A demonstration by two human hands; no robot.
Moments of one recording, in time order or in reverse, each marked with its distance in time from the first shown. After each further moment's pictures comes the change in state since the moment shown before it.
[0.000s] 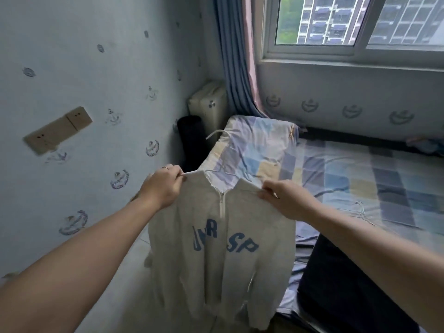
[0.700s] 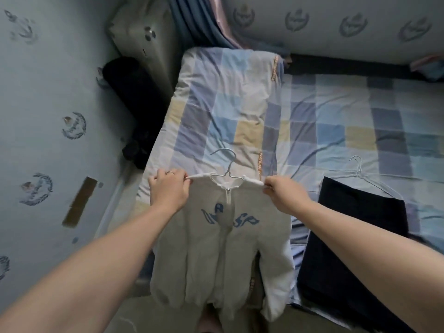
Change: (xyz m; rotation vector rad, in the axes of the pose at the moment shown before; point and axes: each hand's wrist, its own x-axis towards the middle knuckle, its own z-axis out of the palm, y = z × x) left_hand 0.247 -0.009 0.262 0.198 -0.331 -0.048; right_hand 0.178 0.217 0.135 0.011 -0.237 0.533
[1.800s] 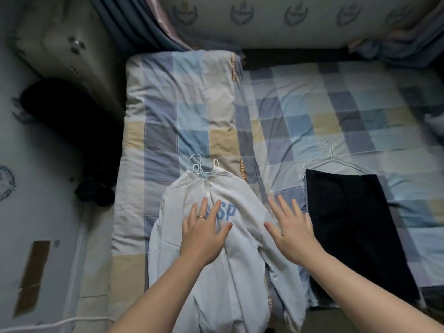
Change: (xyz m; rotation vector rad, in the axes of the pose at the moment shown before) left_hand 0.038 0.033 0.066 -0.333 -0.397 0.326; right_hand -0.008 -0.031 0.058 0.157 -0.002 0.442
